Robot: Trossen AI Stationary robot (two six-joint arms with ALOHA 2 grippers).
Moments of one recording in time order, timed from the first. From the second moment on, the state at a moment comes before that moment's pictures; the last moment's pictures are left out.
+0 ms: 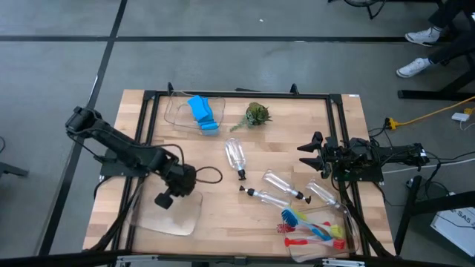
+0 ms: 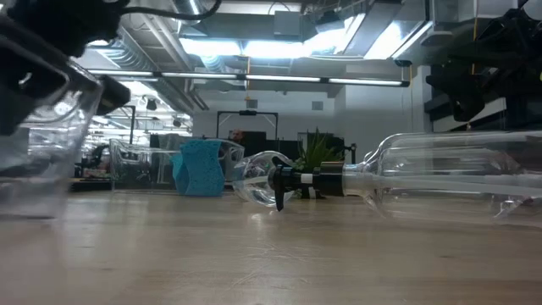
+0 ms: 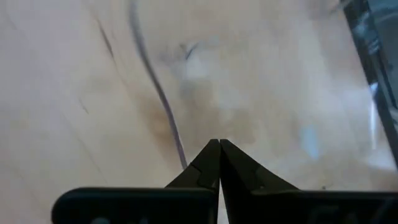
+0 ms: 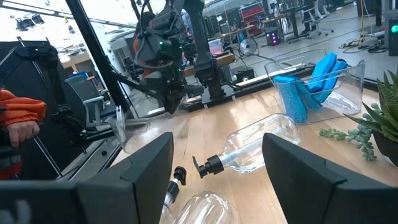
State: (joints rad) left arm -0.37 1.28 0.74 -0.66 0.26 0.00; right arm 0.10 0.01 0.01 0.04 0.10 0.31
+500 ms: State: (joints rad) left arm -0.14 1.45 0.74 -0.40 0.25 0.19; right arm 0.10 0.01 0.01 0.04 0.10 0.31
